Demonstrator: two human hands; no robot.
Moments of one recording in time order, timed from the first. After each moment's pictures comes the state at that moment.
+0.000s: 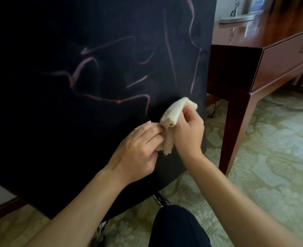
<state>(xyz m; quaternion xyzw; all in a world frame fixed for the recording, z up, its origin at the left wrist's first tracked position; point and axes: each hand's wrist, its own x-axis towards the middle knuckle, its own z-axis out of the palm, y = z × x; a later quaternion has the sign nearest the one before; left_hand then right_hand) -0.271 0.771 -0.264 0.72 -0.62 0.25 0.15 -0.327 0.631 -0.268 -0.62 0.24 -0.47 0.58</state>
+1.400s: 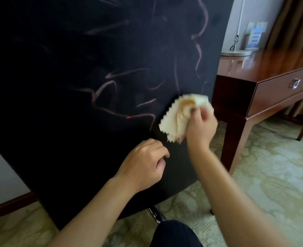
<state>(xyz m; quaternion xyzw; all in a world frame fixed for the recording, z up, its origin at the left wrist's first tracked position) -0.287 0.783 -0.253 0.76 -0.57 0.19 0.25 -0.322 0.621 -0.222 -0.57 0.28 -0.55 0.54</state>
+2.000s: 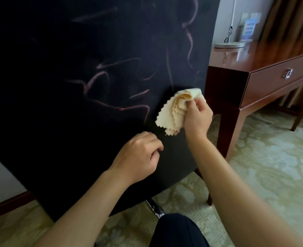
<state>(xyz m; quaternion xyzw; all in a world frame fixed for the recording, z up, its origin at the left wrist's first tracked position) -0.287 0.780 -0.254 0.76 -0.57 0.19 0.23 -0.325 0.603 -0.227 -0.57 0.27 -0.52 0.57</state>
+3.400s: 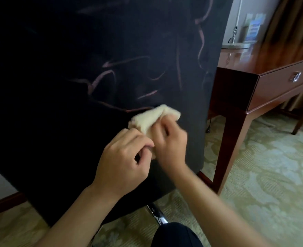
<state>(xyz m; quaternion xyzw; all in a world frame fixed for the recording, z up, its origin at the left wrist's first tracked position) -0.298 0.812 -0.237 0.73 -0.49 0.32 0.34 -0.316 0.678 -0.265 -0.71 0.09 -0.53 0.46</state>
